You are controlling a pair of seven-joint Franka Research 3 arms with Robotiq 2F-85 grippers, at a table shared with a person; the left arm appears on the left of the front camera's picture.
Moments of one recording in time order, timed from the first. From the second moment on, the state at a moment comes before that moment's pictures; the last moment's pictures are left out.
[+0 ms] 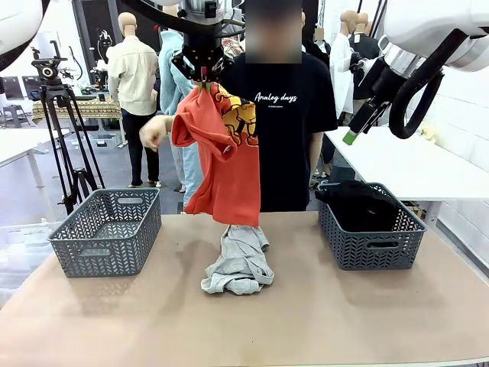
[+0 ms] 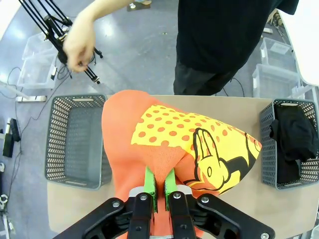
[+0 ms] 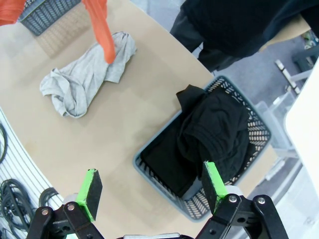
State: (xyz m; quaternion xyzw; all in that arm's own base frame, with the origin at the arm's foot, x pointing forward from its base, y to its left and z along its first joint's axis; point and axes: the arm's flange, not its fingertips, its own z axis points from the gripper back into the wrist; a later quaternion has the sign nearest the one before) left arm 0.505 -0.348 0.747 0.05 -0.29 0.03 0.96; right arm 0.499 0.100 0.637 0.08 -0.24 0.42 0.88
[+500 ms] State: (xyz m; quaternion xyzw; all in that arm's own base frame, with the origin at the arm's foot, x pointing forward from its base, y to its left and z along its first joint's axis) left arm 0.505 -0.348 0.747 0.05 -0.29 0.03 0.96; right arm 0.499 0.100 0.637 0.08 -0.24 0.42 0.88
